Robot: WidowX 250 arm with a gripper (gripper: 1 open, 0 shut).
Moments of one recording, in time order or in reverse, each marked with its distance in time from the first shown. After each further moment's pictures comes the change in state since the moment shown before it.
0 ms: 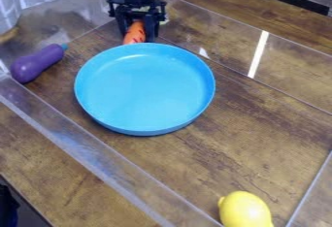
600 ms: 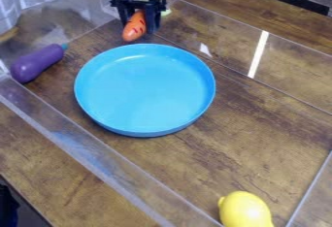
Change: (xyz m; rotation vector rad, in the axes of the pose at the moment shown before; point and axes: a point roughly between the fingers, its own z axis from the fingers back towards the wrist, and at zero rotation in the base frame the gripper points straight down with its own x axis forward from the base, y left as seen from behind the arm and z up) arm 0.004 -0.001 0.017 -0.009 -0.003 -0.038
